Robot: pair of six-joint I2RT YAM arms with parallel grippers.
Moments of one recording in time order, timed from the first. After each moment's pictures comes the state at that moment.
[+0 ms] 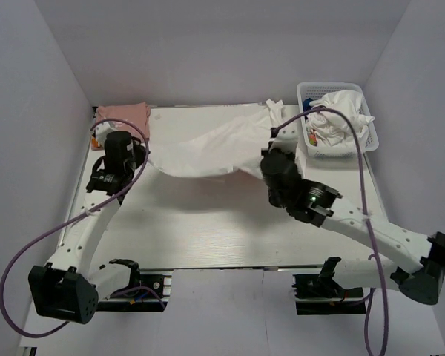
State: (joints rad) left arm -0.17 1.11 0.93 -0.32 -0.30 -0.78; right arm 1.04 1.18 1.09 -0.39 0.99 0.32
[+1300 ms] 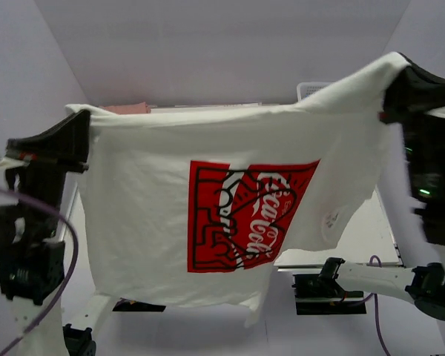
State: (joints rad) left arm -0.16 0.66 1.56 -0.30 0.04 -0.56; right arm 1.02 0.95 1.91 -0.28 0.53 -0.53
